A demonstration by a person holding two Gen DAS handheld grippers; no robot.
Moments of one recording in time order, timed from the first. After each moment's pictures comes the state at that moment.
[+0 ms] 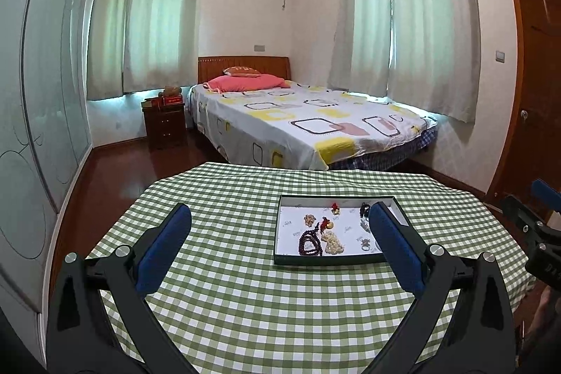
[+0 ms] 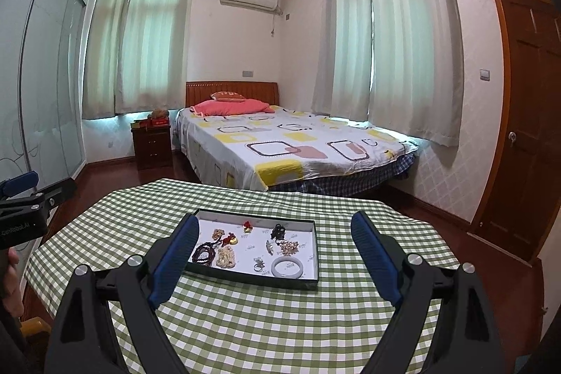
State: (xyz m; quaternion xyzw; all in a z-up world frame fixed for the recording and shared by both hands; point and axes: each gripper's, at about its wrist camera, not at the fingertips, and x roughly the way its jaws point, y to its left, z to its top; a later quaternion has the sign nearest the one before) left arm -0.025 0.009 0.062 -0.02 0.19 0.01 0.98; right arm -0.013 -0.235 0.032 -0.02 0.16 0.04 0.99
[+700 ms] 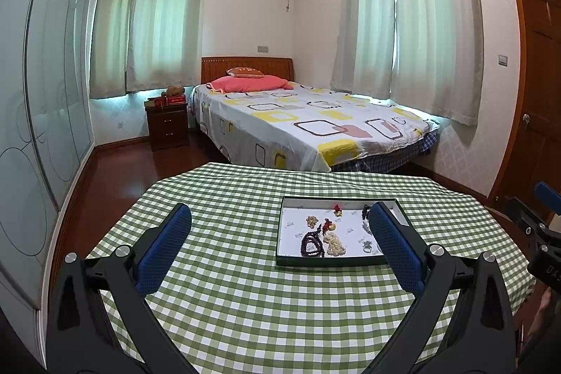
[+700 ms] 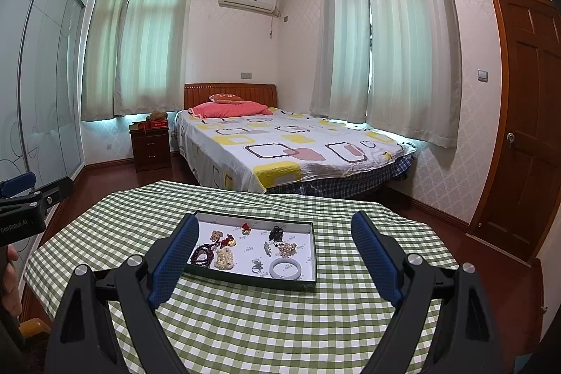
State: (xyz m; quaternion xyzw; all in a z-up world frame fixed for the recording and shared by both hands) left arm -0.027 0.011 0.062 -0.02 0.19 0.02 0.98; right arm -0.013 -0.235 0.031 -0.02 0.16 0.04 0.99
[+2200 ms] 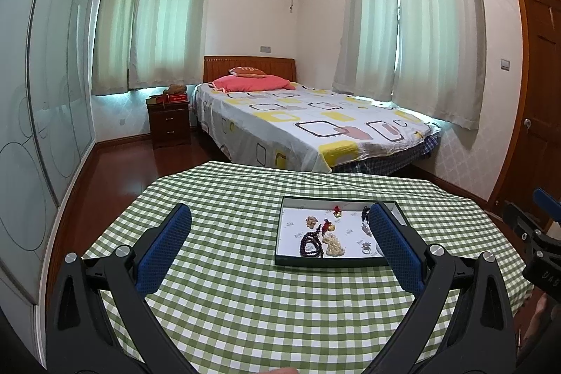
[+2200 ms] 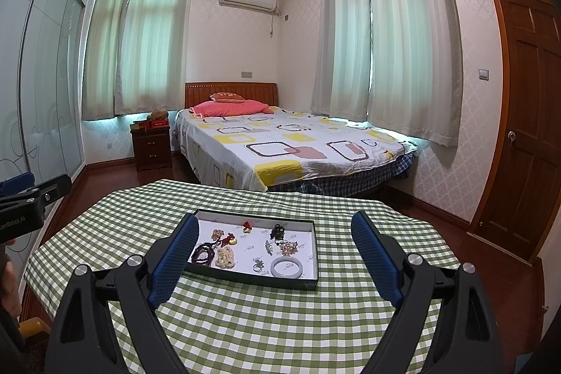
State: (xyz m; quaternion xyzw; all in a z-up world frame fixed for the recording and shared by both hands) left arm -0.027 0.010 0.060 -0.03 0.19 0.02 0.98; right arm -0.013 -0.235 0.029 -0.02 0.16 0.04 0.99
